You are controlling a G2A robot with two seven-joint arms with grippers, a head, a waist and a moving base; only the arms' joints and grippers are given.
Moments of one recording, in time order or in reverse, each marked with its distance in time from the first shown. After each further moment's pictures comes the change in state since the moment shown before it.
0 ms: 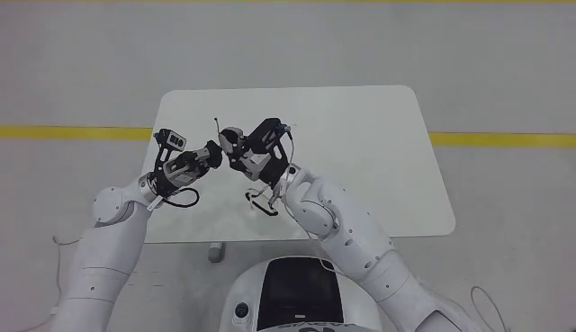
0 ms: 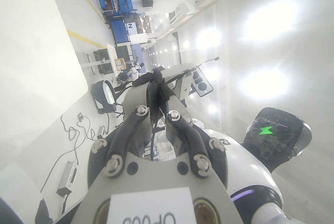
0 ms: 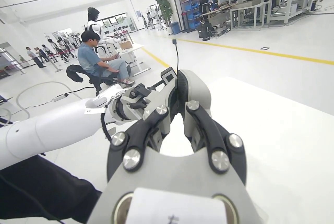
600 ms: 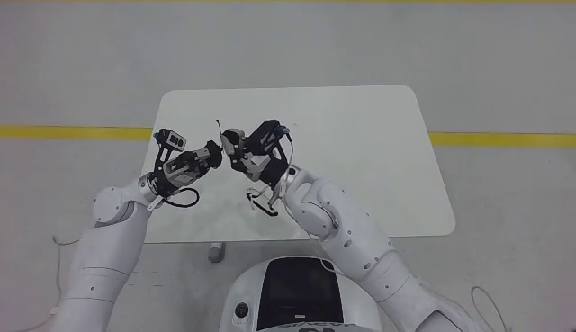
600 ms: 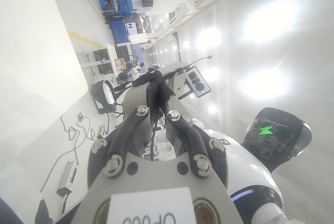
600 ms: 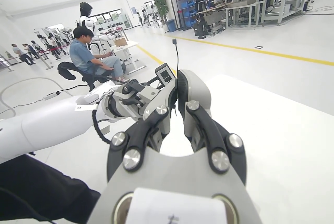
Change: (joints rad) left arm 0.000 0.000 0.000 0.000 0.000 0.000 0.000; right arm -0.001 0.005 -0.007 0.010 -0.027 0.018 -0.005
